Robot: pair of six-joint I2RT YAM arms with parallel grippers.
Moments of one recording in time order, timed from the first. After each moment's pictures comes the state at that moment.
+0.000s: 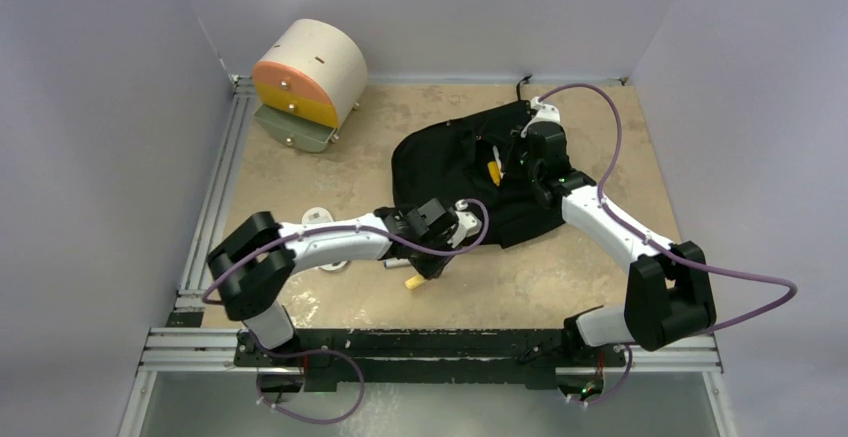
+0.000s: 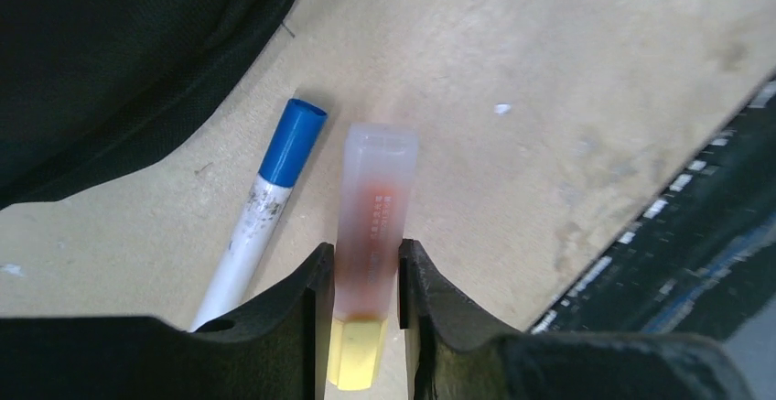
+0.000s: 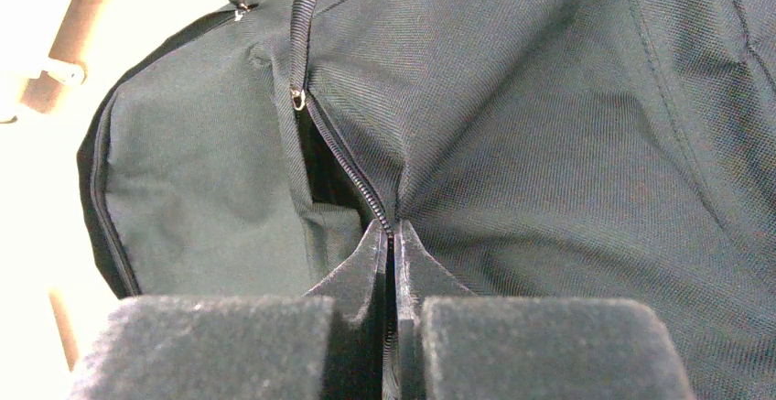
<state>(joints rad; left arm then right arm) -1.02 1.70 1.05 -0.46 0.08 -0.15 0.35 1.39 0.92 -0.04 0.08 0.44</state>
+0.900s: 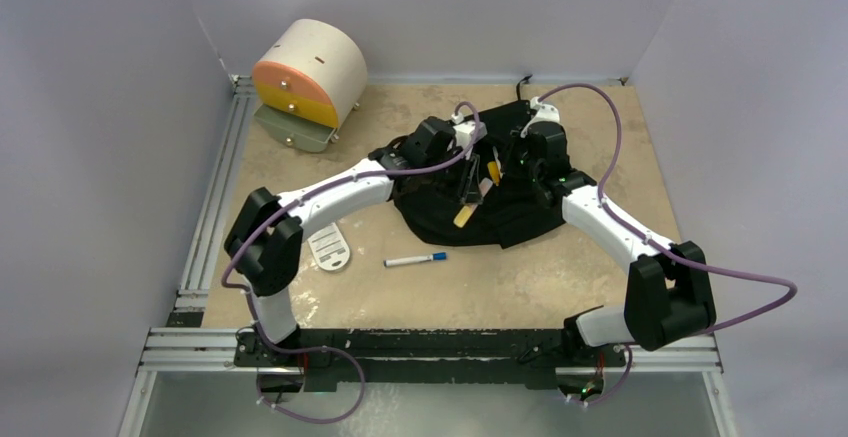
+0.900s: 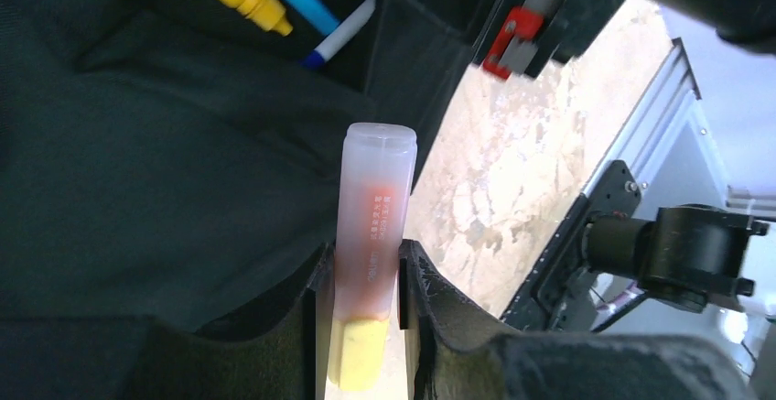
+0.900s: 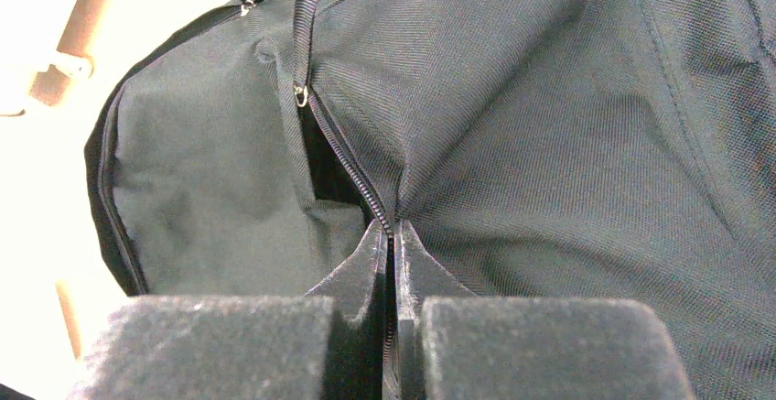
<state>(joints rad) -0.79 1.78 1.41 -0.30 0.34 -0.40 0.34 1.39 0.92 -0.04 0.06 0.43</state>
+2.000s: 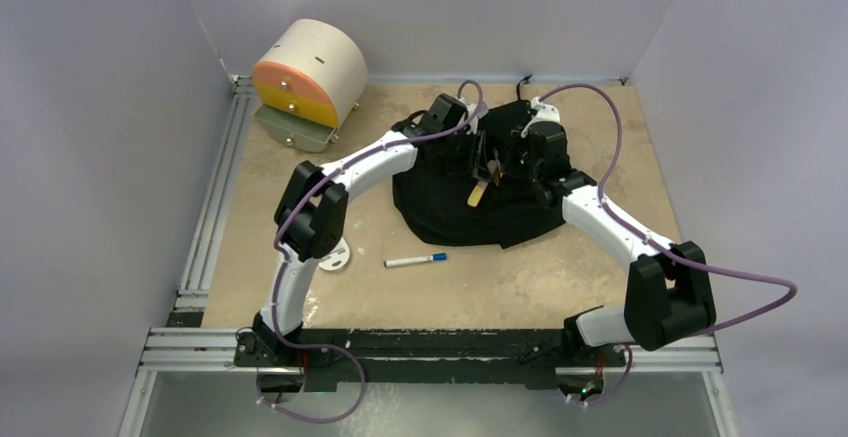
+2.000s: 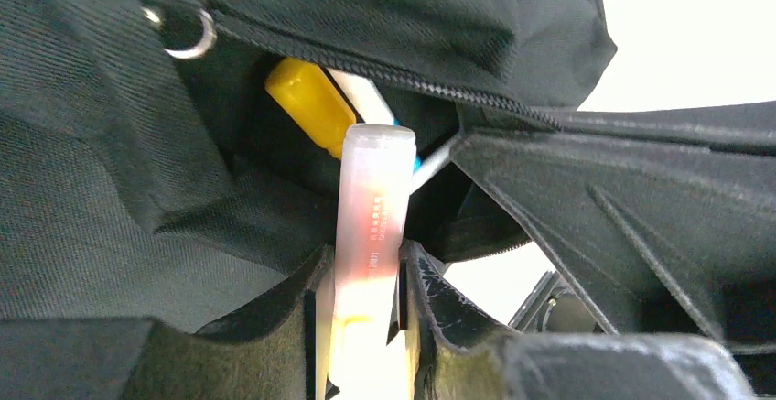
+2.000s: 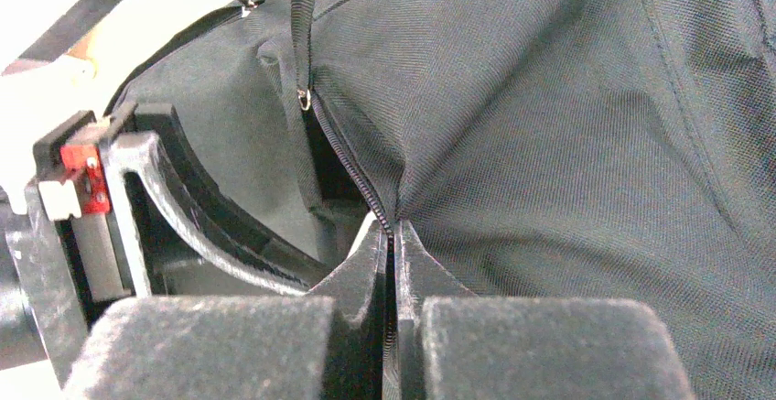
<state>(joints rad) -0.71 2.16 1.82 -0.43 0.43 -0.55 0.34 1.39 0.92 -0.04 0.06 0.44</state>
